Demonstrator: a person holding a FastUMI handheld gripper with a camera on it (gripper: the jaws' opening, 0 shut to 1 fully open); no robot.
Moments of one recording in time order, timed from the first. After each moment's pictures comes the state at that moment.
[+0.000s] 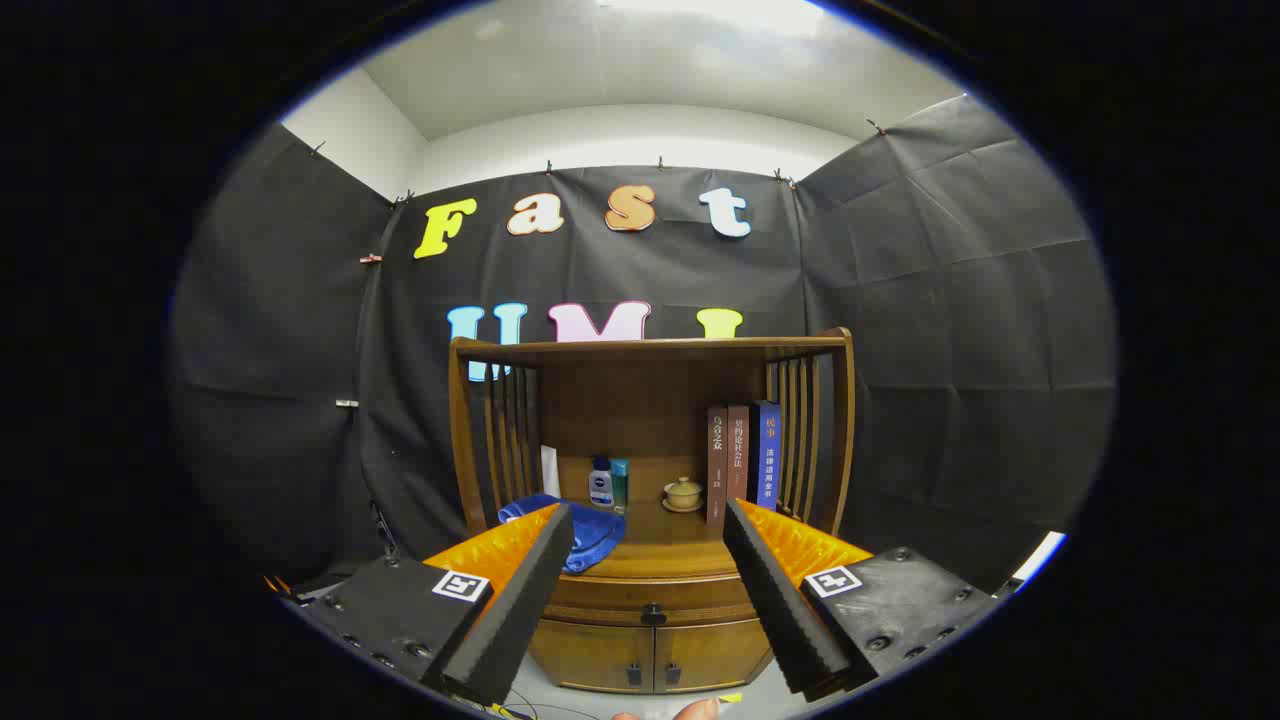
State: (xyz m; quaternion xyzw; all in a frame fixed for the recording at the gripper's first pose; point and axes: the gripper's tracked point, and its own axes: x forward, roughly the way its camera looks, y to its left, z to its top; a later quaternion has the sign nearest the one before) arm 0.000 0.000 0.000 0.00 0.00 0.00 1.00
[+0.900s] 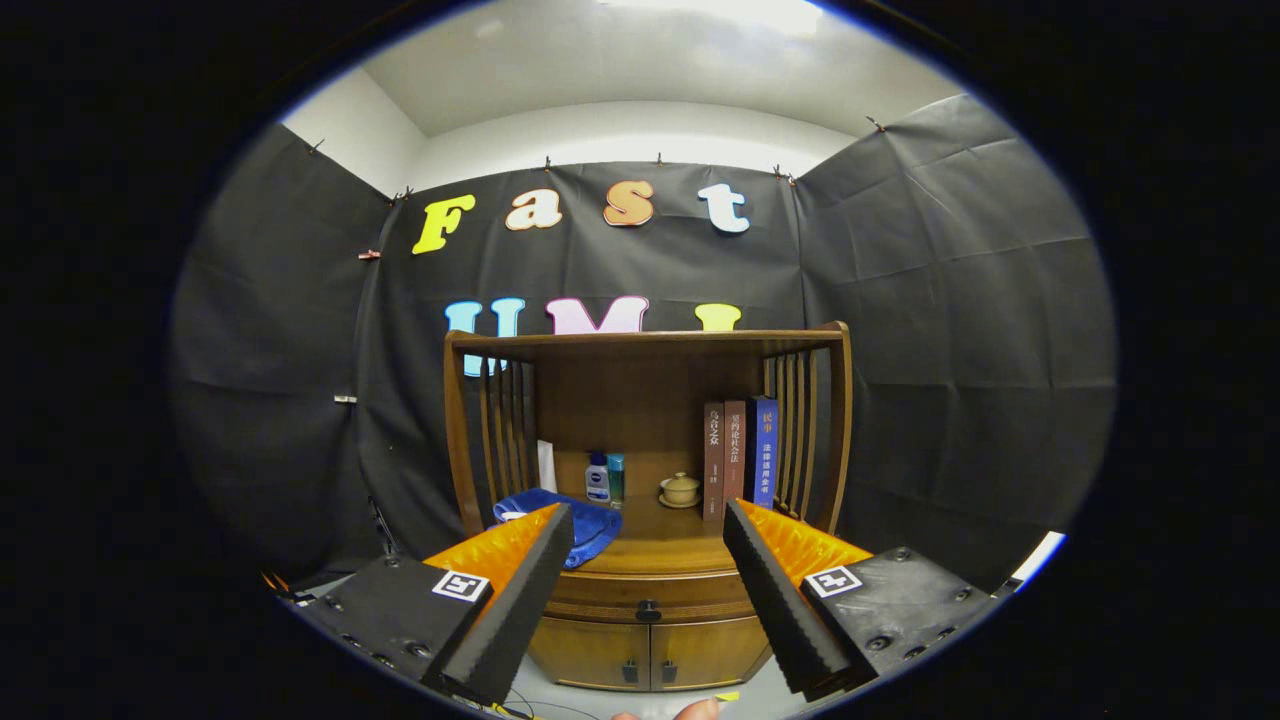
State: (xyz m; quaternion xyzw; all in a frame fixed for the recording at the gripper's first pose) arm 0.001 -0.006 -0.006 0.00 0.00 0.00 1.00
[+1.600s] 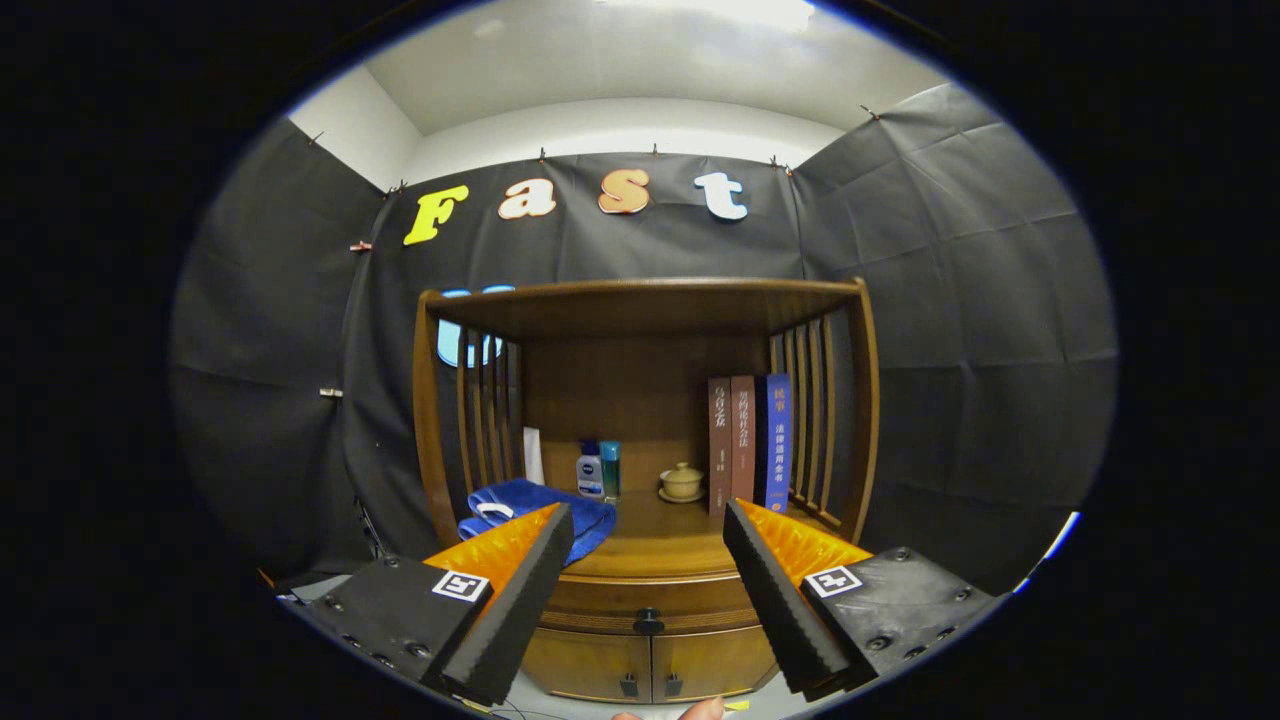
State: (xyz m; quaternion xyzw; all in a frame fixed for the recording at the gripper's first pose) arm 0.078 -0.007 -0.096 0.00 0.00 -0.01 1.00
